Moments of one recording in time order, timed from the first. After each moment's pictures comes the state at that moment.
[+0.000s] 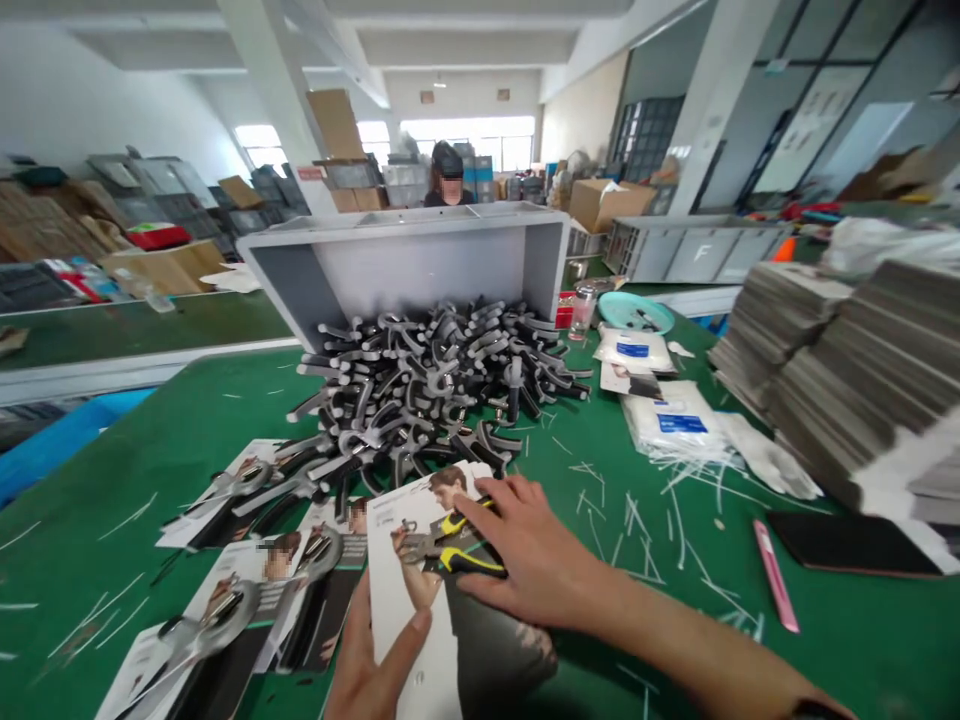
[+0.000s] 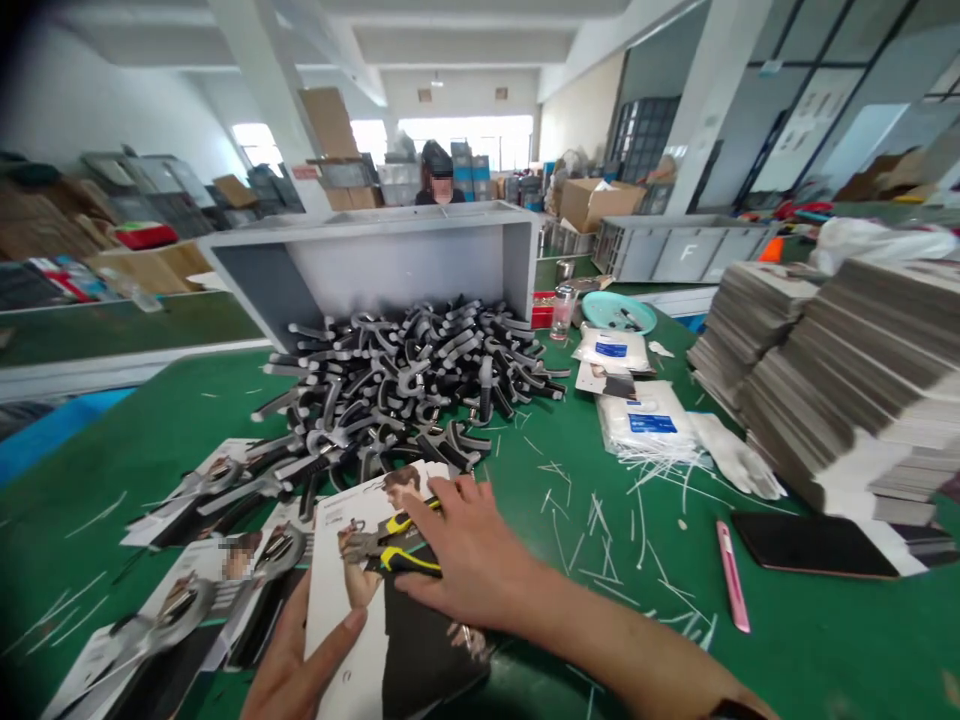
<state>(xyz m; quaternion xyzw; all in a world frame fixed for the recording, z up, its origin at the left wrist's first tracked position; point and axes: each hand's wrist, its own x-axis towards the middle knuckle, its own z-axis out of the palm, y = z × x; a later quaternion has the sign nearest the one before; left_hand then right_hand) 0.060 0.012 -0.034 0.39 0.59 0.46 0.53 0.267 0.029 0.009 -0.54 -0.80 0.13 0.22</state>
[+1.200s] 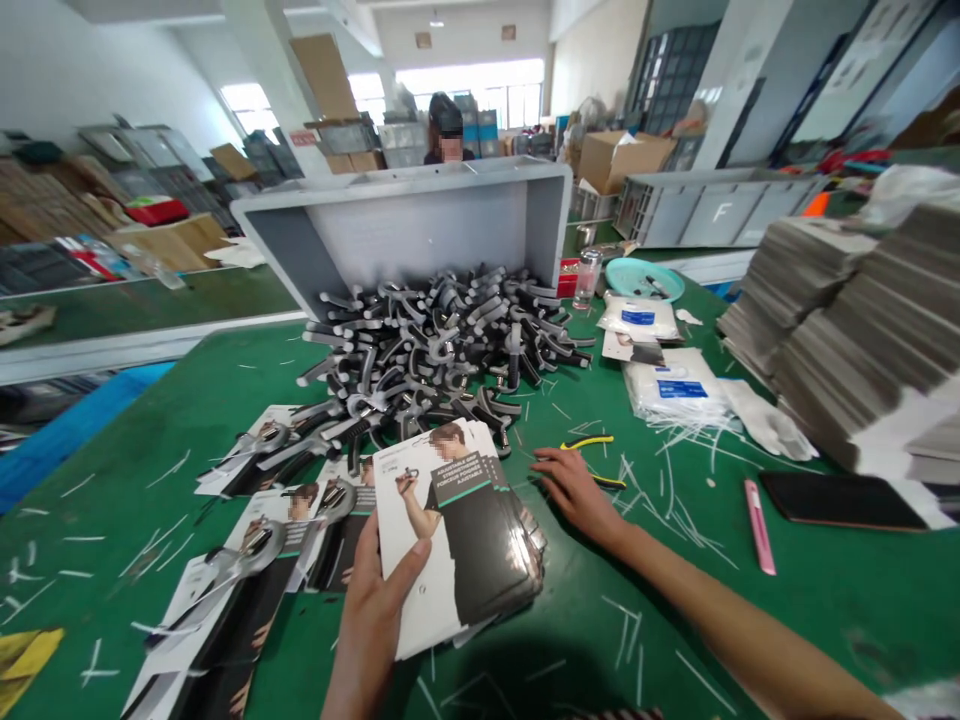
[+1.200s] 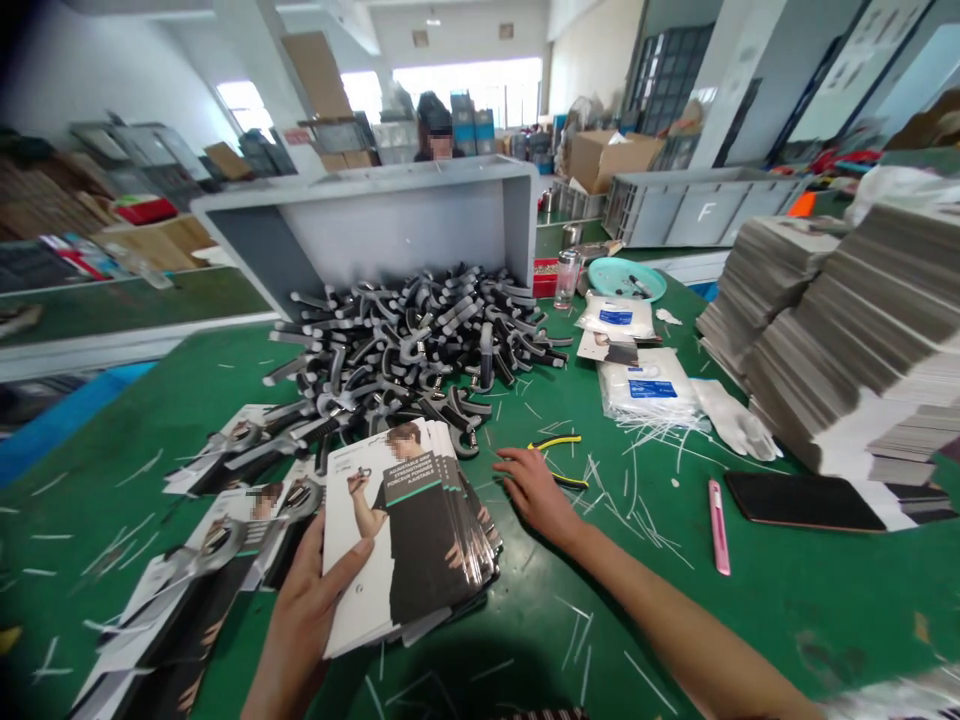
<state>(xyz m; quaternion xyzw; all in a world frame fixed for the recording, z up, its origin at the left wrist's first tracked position) 0.059 0.009 -0.032 0.36 0.59 0.45 0.56 0.354 0.018 -0.118 -0.58 -0.76 0.09 0.28</state>
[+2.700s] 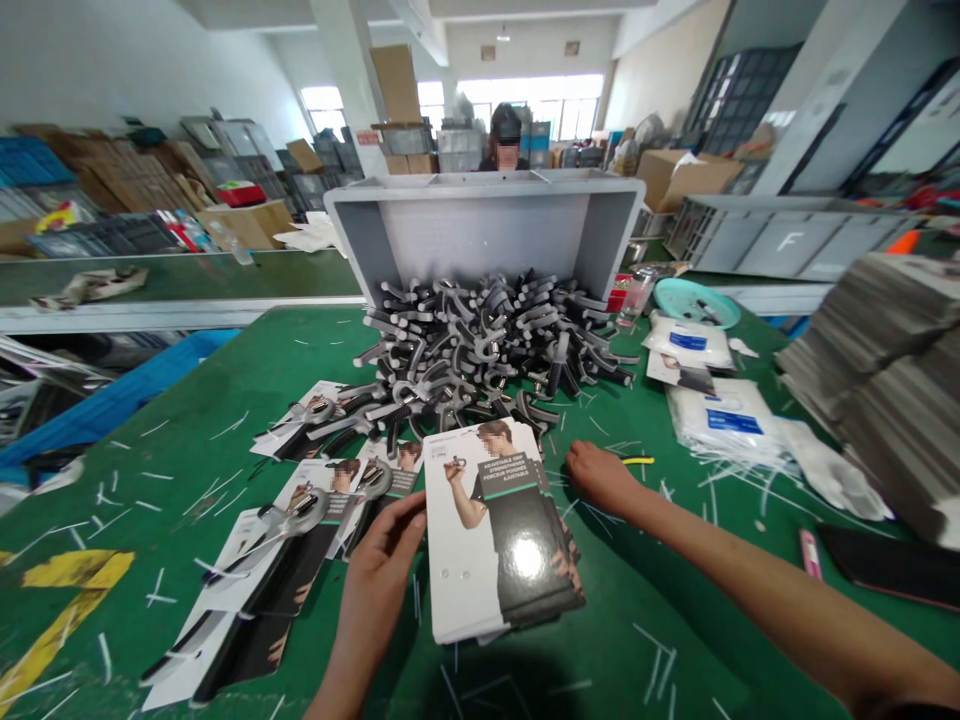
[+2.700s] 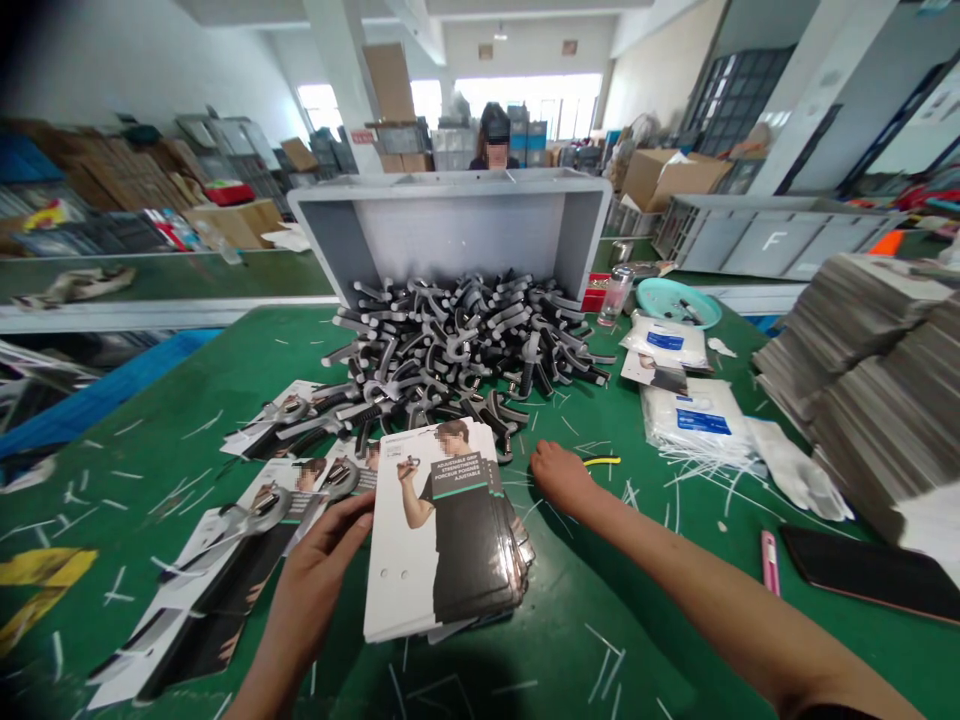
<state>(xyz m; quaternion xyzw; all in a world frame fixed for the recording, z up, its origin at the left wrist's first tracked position) 0.009 0.029 -0.045 0.52 0.58 0.43 0.45 0.344 0.083 -0.078 -0.64 -0.76 0.09 -0.09</state>
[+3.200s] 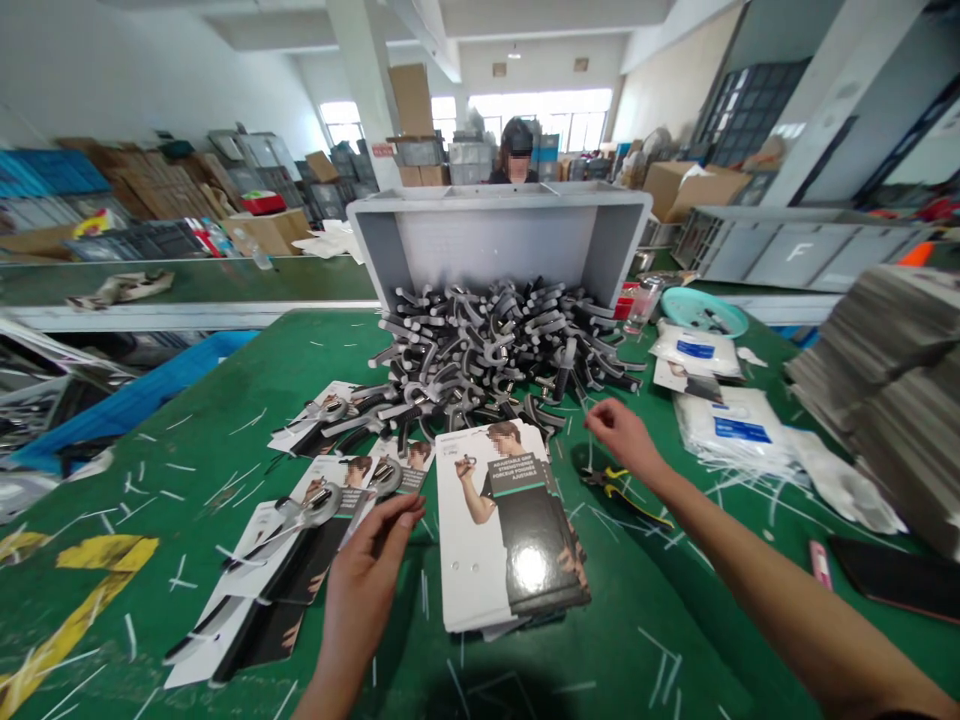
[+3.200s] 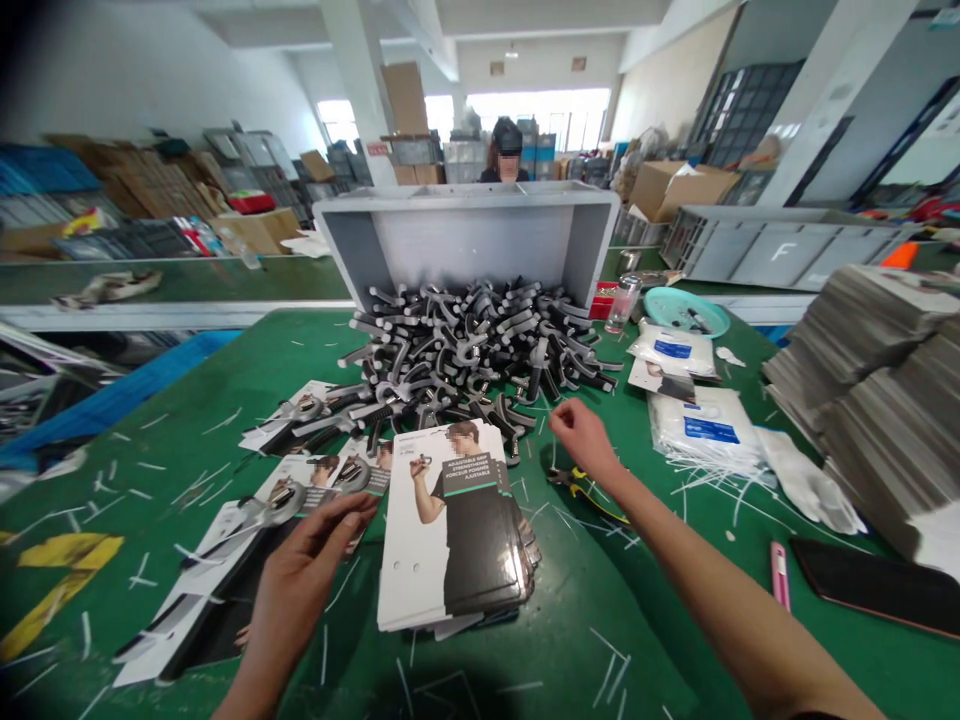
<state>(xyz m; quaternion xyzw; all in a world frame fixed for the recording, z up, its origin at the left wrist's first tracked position) -0.007 0.017 -0.026 0.56 0.60 0.44 0.36 0.358 0.102 -0.031 -0.68 -0.70 0.16 0.16</state>
